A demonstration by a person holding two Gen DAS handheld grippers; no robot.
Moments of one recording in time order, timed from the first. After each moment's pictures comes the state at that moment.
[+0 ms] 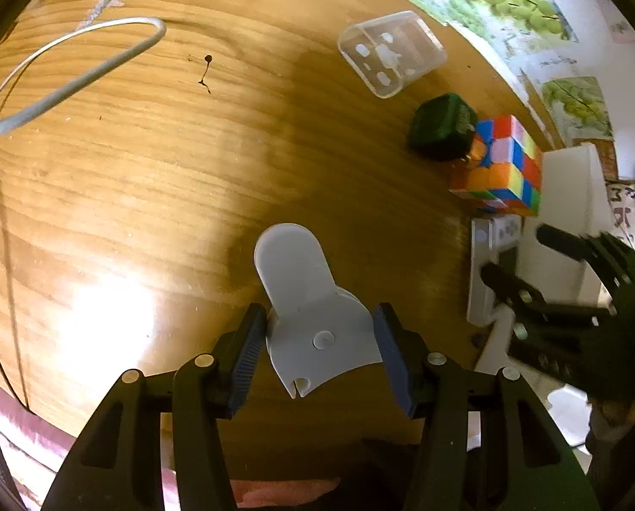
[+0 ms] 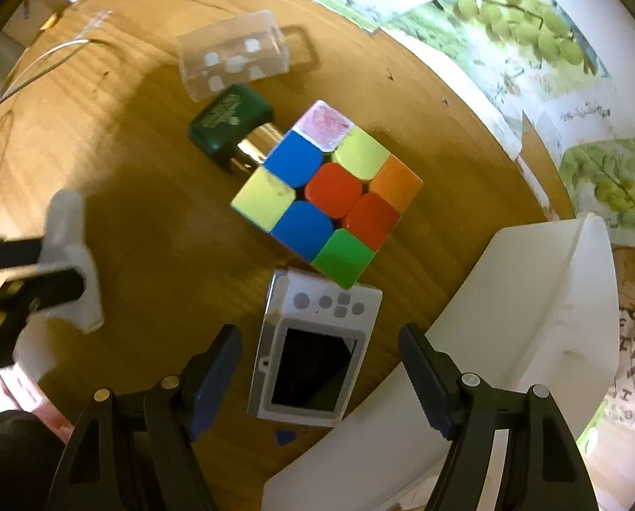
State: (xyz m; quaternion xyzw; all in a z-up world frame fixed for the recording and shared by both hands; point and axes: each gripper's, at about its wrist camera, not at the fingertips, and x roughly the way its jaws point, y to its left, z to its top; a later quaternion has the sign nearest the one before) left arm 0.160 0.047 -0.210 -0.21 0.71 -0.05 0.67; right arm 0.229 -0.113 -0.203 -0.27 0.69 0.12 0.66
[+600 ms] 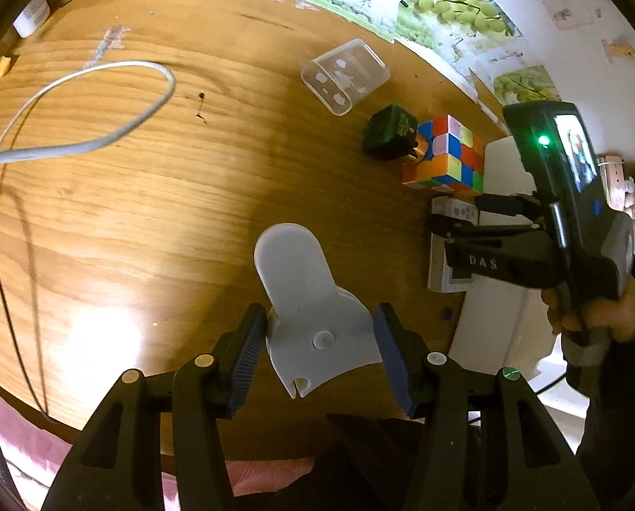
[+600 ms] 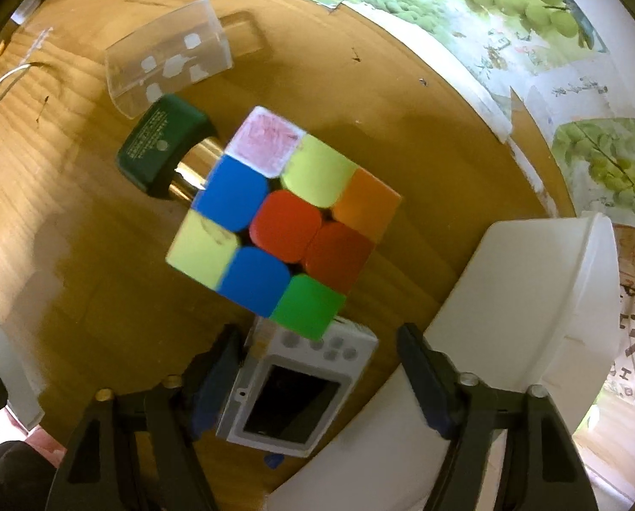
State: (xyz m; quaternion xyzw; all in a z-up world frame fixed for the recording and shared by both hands) left arm 0.149 0.061 -0.154 -0.20 0.69 -0.10 0.69; right arm 0.280 -0.119 -0.229 -0.26 0.72 0.08 0.64
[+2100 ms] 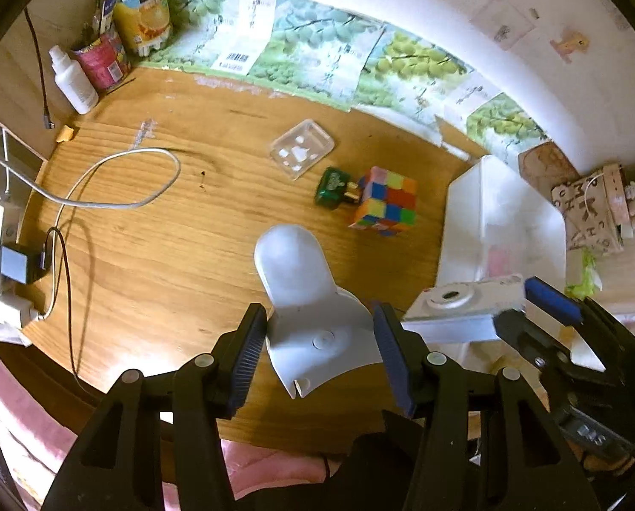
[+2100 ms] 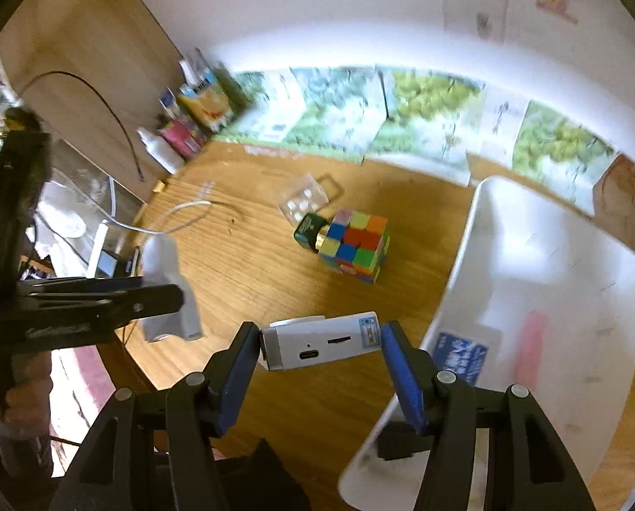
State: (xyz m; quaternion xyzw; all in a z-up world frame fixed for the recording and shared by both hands) left arm 0.141 -0.022 -0.066 -0.14 0.62 -0.01 0.77; right arm 0.149 -0.208 -0.049 -0.01 0.56 0.22 0.80
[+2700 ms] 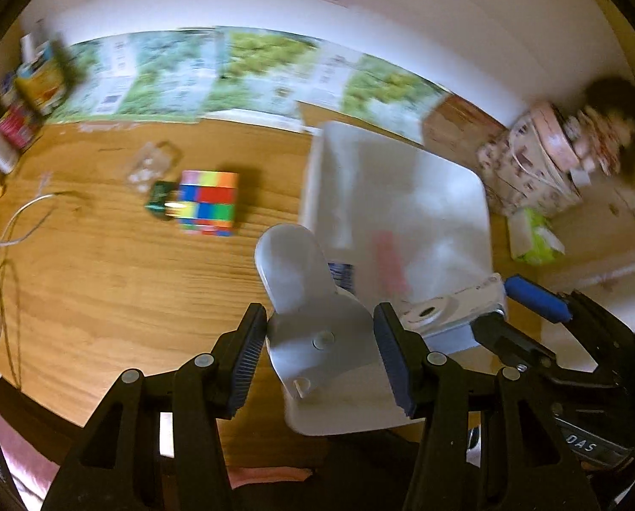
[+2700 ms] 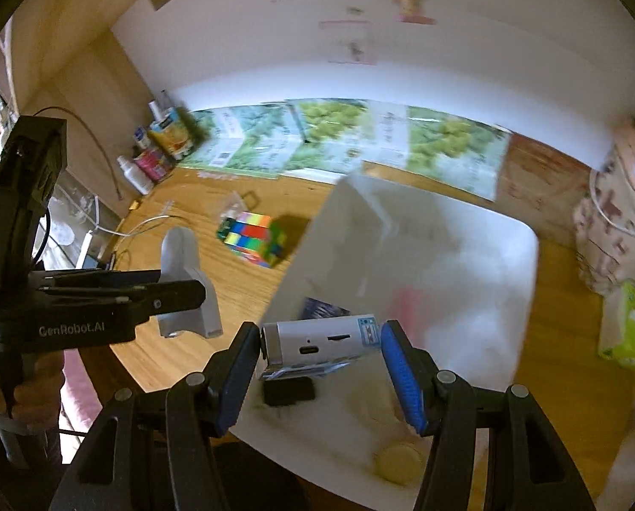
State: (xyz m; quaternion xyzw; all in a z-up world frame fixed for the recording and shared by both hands) left arm 0.142 -0.179 -0.054 -0.10 0.60 -0.10 0.79; right arm 0.117 -0.346 -0.028 0.00 0.53 0.18 0.83
